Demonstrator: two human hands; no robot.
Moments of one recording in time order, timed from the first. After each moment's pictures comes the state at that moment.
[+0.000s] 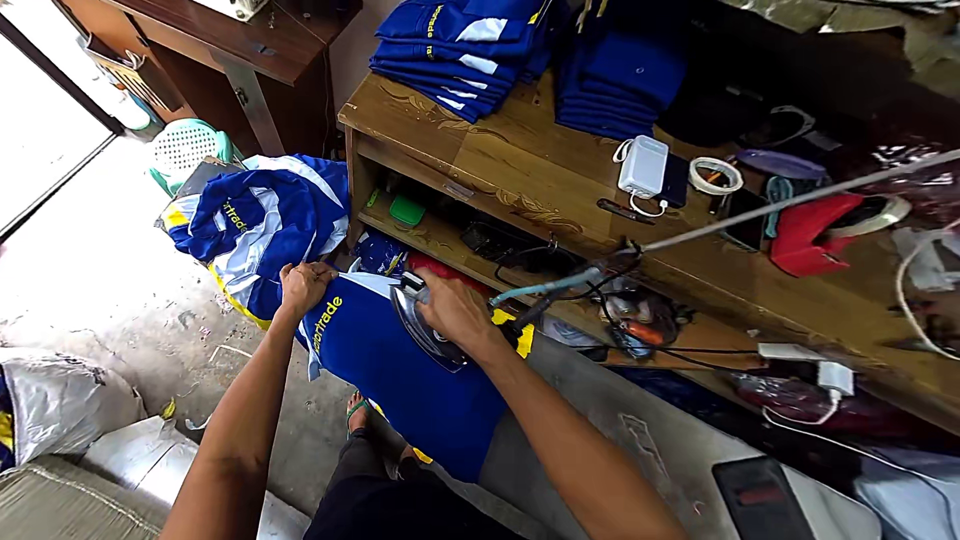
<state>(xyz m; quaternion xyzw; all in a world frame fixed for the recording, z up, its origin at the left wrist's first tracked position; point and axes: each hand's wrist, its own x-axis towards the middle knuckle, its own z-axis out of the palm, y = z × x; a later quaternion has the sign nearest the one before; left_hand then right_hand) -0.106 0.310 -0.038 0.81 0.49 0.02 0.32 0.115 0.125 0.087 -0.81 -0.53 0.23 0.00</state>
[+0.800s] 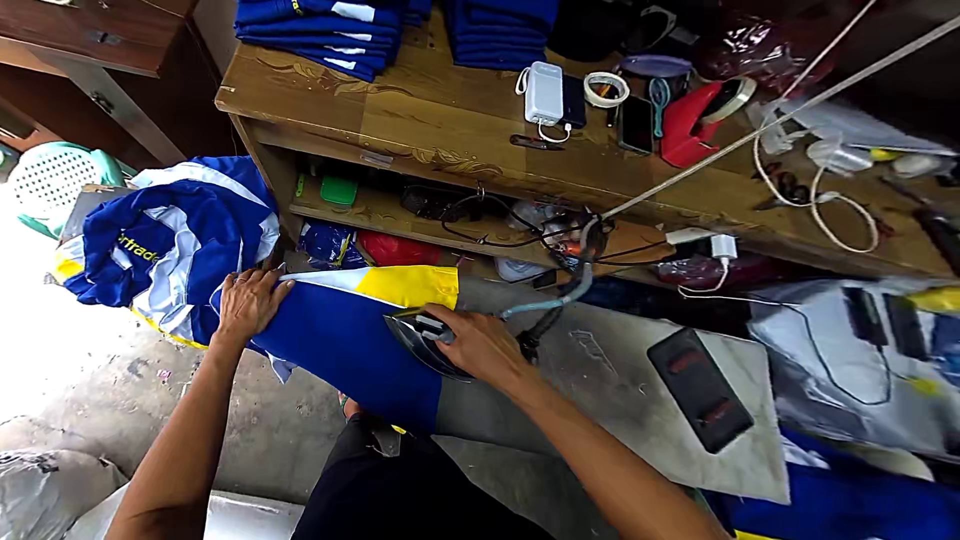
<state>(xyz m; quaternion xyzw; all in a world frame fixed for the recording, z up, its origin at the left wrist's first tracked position) -0.097 0.308 -0.059 0.93 0.34 -0.04 0.14 0.143 -0.018 0.077 -0.83 -0.51 0.23 0.05</state>
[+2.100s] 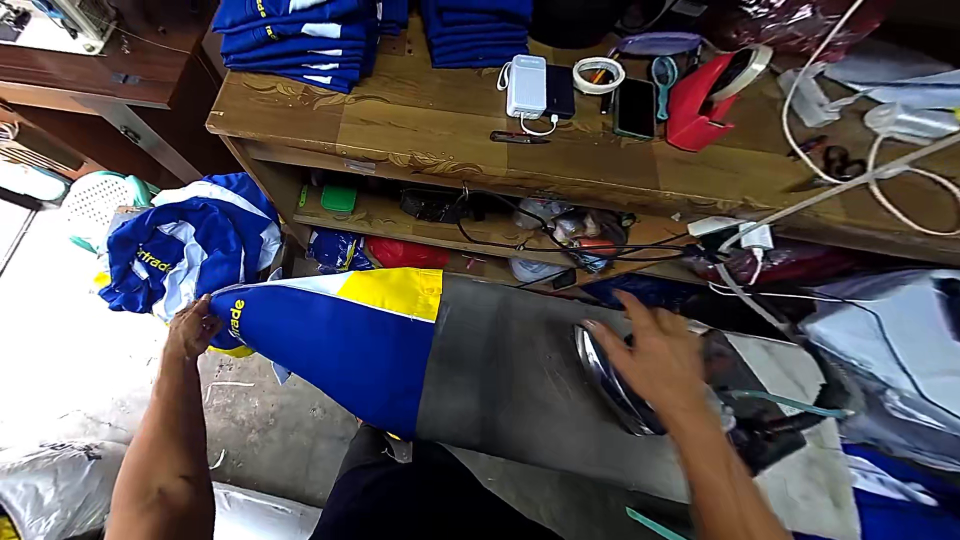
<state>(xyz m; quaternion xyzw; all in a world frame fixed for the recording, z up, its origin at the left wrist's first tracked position) -0.163 0.328 -0.065 0.43 0.64 0.22 0.59 0.306 -0.230 0.058 -0.93 -0.34 0.06 0.12</state>
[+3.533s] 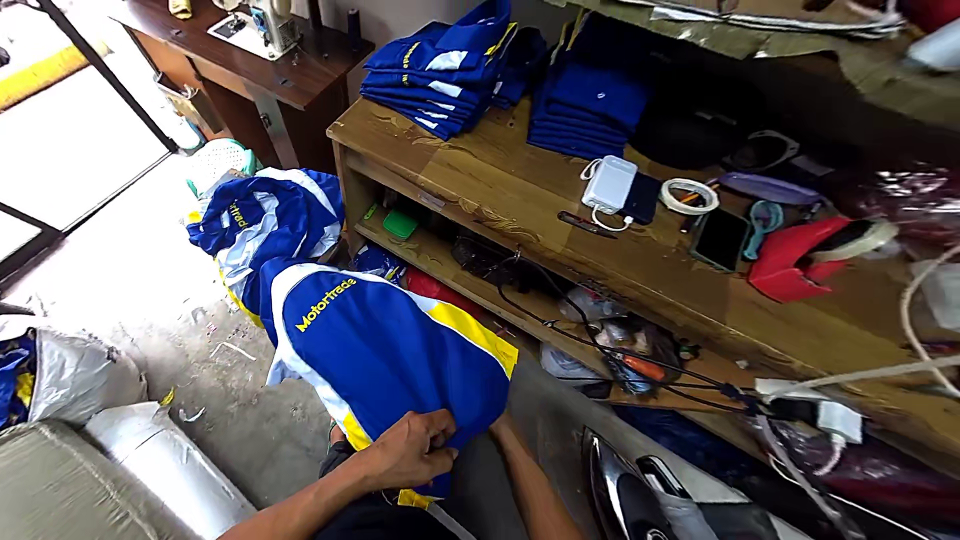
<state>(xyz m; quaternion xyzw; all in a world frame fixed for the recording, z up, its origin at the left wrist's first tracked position) 0.012 -0.034 0.047 0.73 0.18 -0.02 0.66 0.195 -0.108 0.049 -0.82 -0.28 0.47 0.16</state>
